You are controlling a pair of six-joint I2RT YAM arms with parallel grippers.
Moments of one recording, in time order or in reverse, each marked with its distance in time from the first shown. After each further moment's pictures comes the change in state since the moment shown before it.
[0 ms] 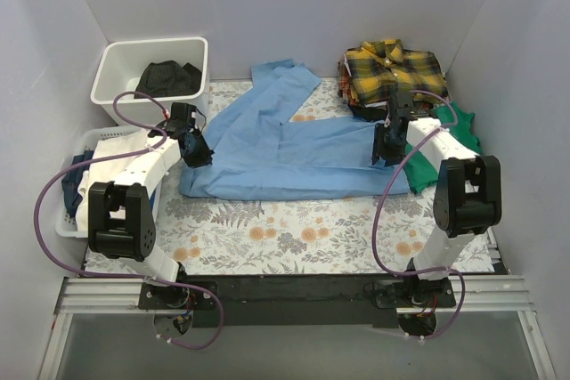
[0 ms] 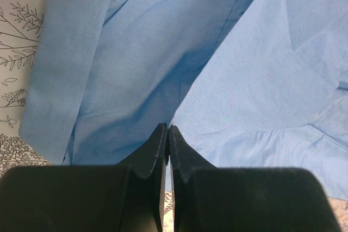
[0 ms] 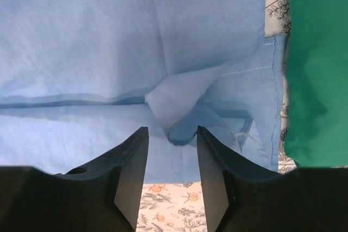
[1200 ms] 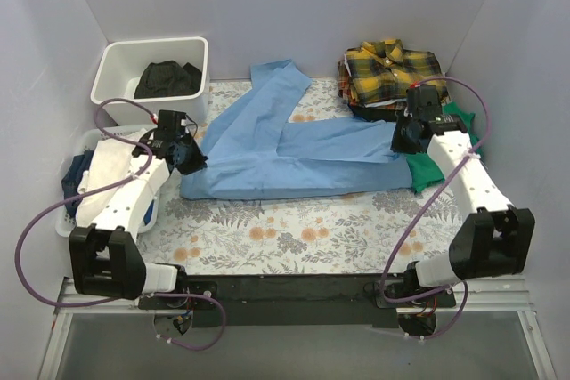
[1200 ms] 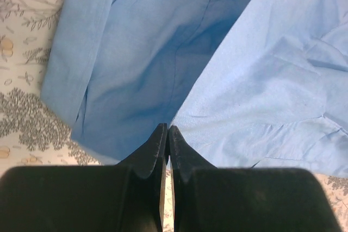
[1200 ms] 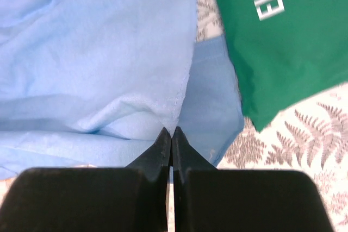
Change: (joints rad) left arm 0.000 -0.221 -0.061 -0.075 0.002 -0.018; right arm 0.000 -0.256 0.012 -0.048 0.127 0.033
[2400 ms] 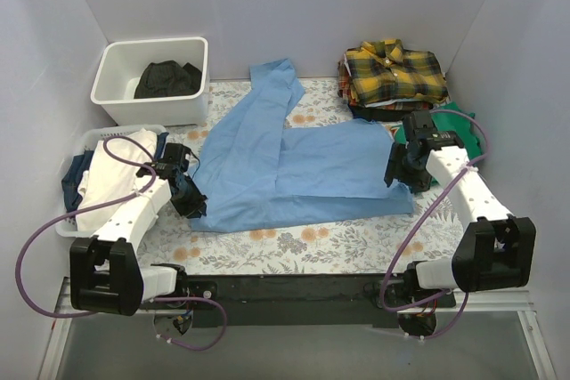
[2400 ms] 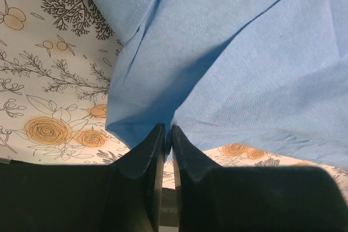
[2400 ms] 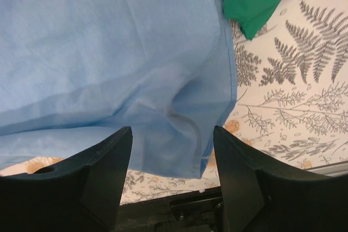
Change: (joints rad) left arm 0.000 -0.128 -0.264 -0.233 0.018 -0.138; right arm 0.000 -0.114 -0.180 -0.196 0.023 0.097
